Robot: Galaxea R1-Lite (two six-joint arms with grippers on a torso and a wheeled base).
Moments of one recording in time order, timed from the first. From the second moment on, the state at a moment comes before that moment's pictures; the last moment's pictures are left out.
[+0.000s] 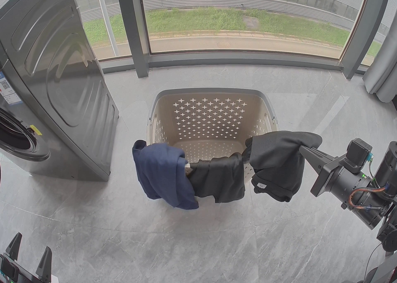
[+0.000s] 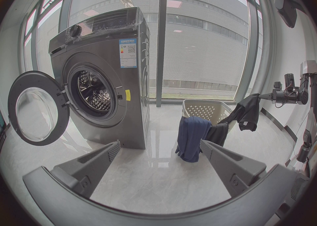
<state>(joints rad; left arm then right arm) -0.01 0.02 -0.02 0.00 0.02 -0.05 0.63 1.47 -0.30 -1.20 -0.19 0.14</state>
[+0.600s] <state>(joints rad) -0.01 0.02 -0.02 0.00 0.02 -0.05 0.63 1.47 -0.30 -1.20 -0.21 0.14</state>
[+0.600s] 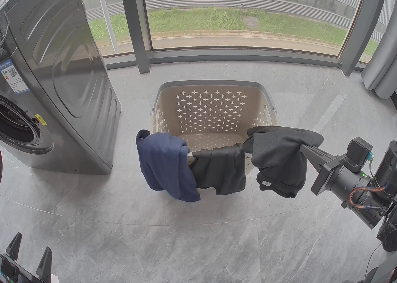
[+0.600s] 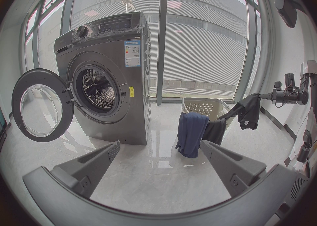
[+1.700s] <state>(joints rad) -0.01 0.02 -0.02 0.00 0.02 -0.05 0.66 1.46 -0.31 -1.21 -0.21 0.14</state>
